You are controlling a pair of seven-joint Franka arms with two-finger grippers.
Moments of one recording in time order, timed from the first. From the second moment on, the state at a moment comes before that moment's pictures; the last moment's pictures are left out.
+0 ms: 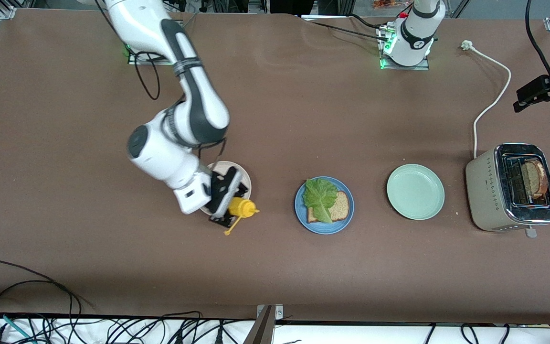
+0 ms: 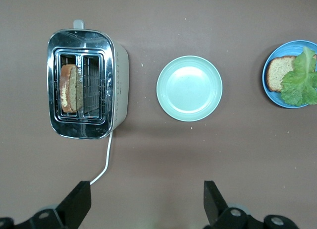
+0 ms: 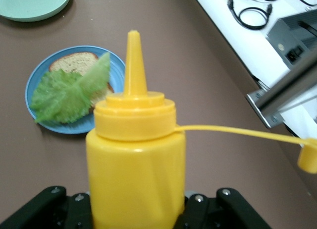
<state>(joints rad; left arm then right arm) 0.10 0.00 -0.05 -1.53 0.03 1.46 0.02 0.83 0.73 -0.41 -1.41 0.88 2.47 -1.20</state>
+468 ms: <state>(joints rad) 0.10 0.00 -0.05 -1.53 0.03 1.46 0.02 1.02 0.81 -0.41 -1.42 0.48 2.64 -0.78</state>
